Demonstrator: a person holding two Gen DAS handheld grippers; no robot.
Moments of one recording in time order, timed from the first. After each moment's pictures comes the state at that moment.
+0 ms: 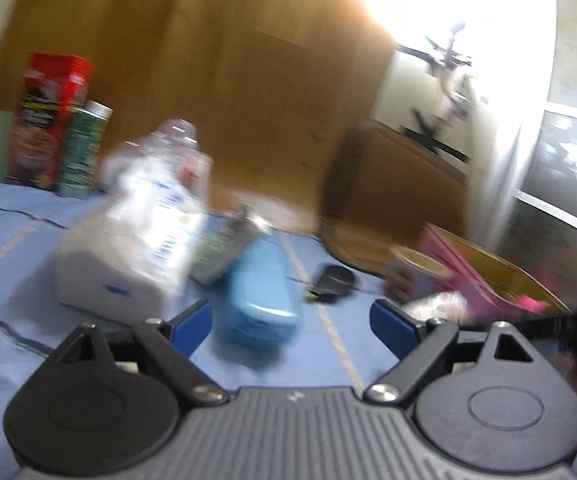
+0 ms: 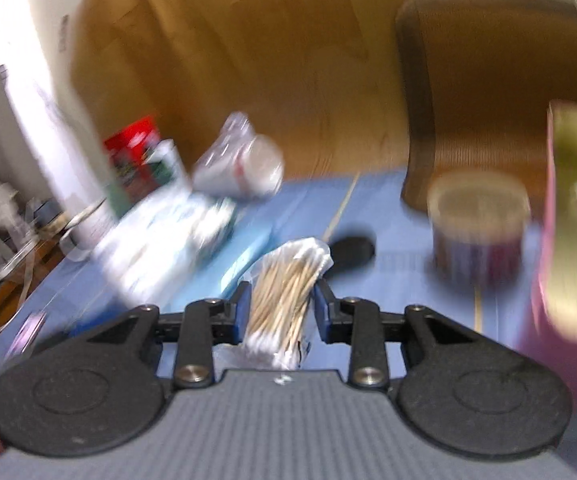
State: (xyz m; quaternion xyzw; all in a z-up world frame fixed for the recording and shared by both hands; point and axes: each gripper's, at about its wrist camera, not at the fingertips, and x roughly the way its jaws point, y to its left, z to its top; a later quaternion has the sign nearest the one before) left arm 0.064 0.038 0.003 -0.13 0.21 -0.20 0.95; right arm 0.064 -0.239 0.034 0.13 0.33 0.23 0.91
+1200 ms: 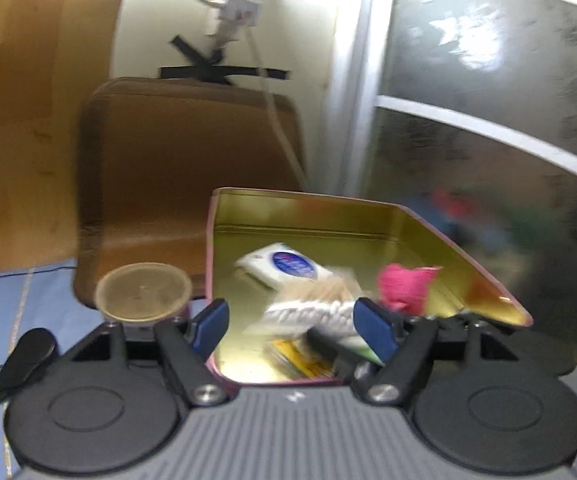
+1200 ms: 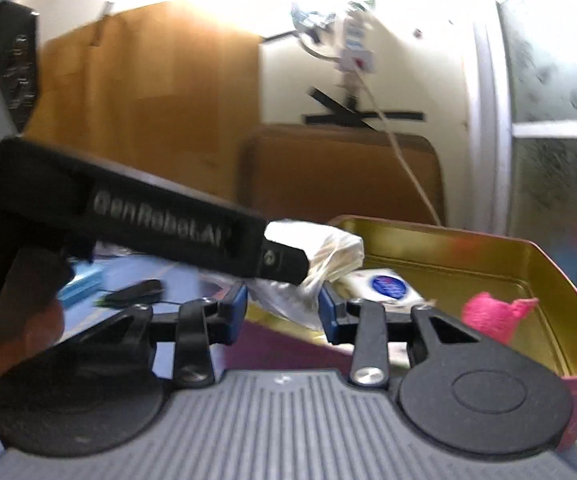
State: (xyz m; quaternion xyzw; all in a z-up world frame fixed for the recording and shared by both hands) left arm 0.111 -0.238 0.057 0.01 0.25 -0.33 0.91; right arm 0.032 -0.360 0.023 0.00 0.13 0.01 0.99
